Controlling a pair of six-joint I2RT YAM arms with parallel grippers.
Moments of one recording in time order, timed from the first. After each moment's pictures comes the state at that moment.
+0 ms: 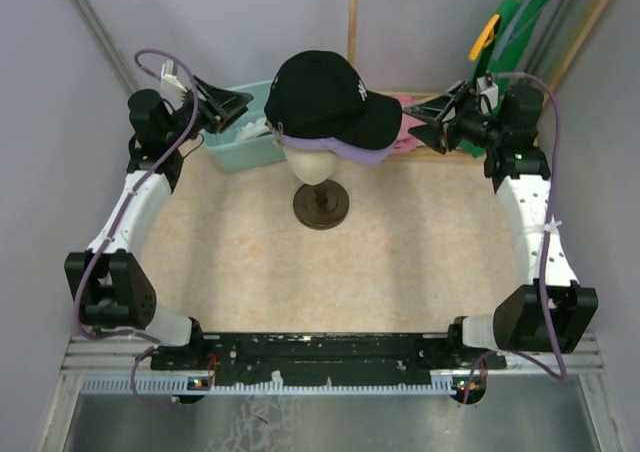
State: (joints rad) left arm -0.04 1.47 1.25 0.31 0.66 -1.06; right arm -0.05 1.34 1.35 -0.25 -0.85 1.10
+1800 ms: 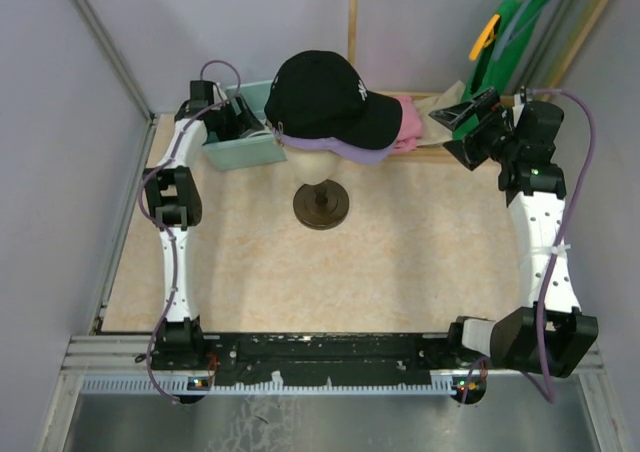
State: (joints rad) left arm -0.01 2.60 2.38 -0.57 0.43 -0.47; right arm -0.16 1.23 1.28 -0.40 -0.58 0.94
